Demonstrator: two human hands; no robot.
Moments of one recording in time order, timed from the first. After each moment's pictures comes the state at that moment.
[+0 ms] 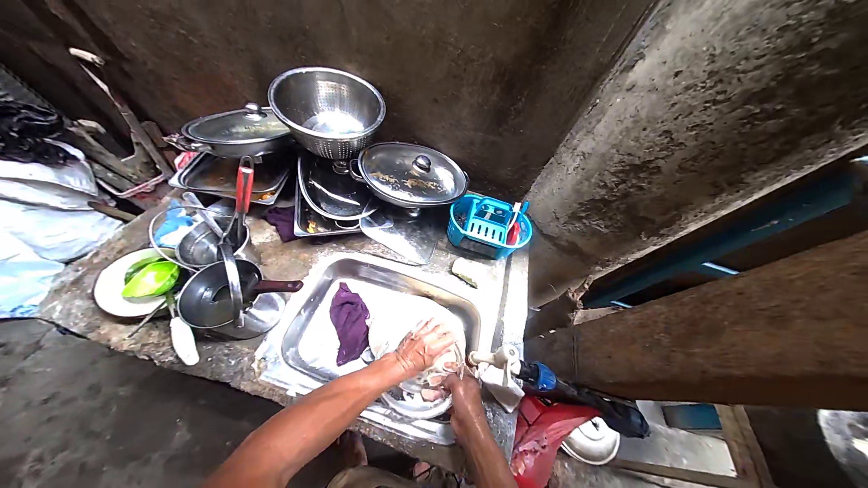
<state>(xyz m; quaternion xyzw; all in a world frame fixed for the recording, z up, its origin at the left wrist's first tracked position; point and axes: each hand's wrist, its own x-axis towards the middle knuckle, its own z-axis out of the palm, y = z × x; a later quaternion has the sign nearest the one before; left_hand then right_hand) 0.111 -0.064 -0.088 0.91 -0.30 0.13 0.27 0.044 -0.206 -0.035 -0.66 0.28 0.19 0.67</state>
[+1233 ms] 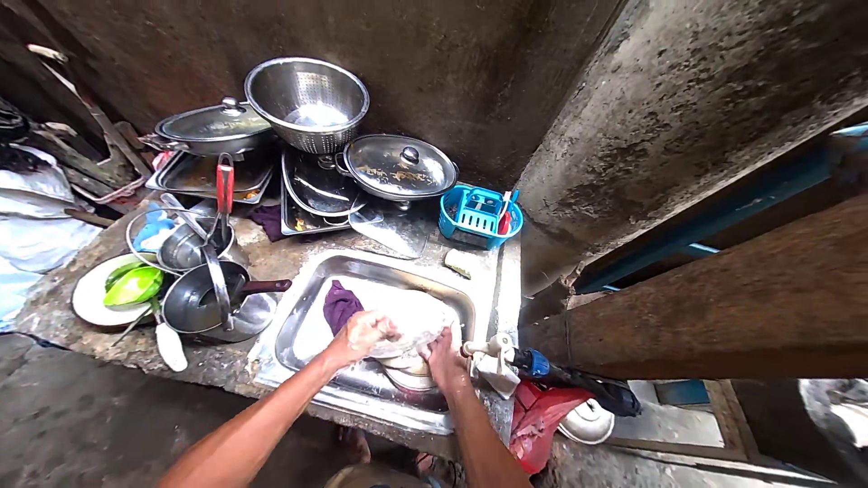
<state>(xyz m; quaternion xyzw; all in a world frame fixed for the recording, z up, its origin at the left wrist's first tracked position) 0.079 0.032 -0.004 0.76 -0.03 -0.09 0.64 0.093 -0.181 -0.089 -0.50 0.23 0.18 0.82</state>
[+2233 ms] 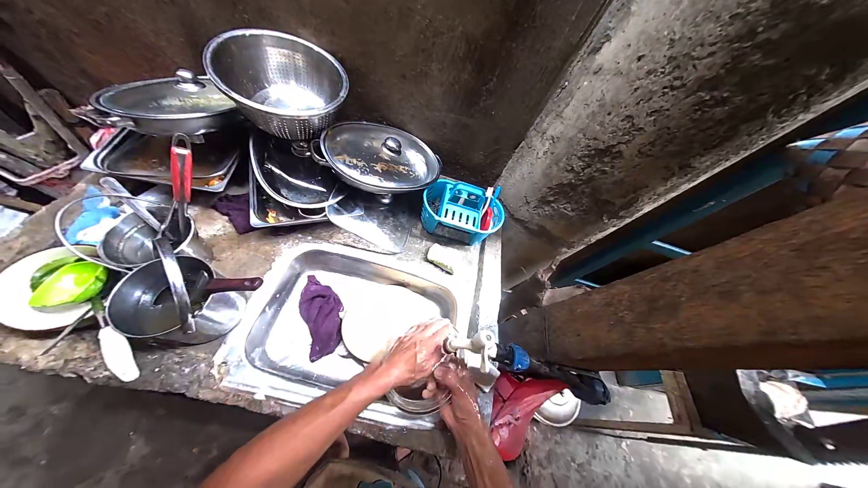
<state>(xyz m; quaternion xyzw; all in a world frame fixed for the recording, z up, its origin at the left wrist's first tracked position) 0.090 -0.088 -0.042 0.86 -0.26 -0.08 0.42 0.027 -0.241 -0.047 -0.43 0.16 0.14 0.88</state>
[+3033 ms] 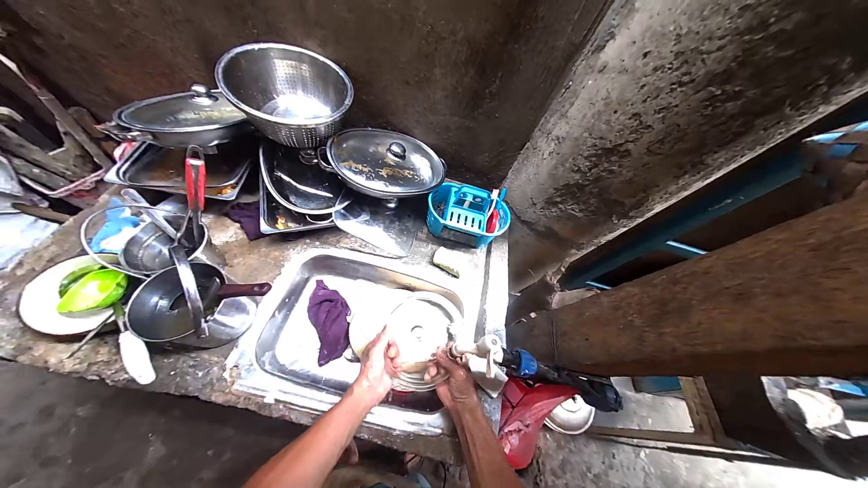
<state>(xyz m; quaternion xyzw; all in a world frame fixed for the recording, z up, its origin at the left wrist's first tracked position) 0.062 -0.063 -0.071 0.34 0.34 -0.06 0.88 0.061 -0.223 -0.071 -0.38 0.13 0.14 0.91</state>
